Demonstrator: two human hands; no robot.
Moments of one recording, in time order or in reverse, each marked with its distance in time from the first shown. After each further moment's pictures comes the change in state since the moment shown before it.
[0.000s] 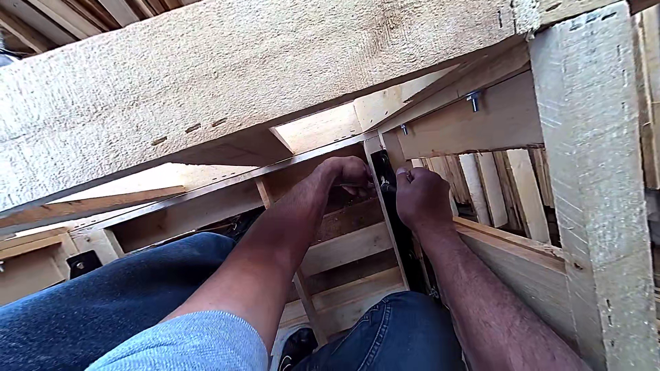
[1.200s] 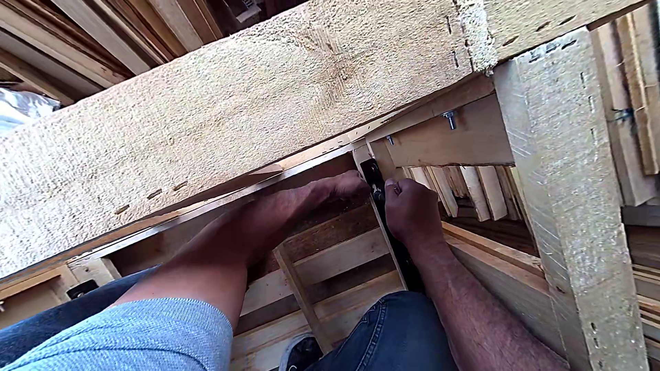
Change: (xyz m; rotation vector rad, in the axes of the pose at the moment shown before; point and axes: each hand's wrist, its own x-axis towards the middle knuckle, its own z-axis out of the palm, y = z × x) left_hand 0.007 -0.008 0.015 -0.154 0.055 0.132; right_hand -0.002 0.005 0.003 0.020 0.019 -0.051
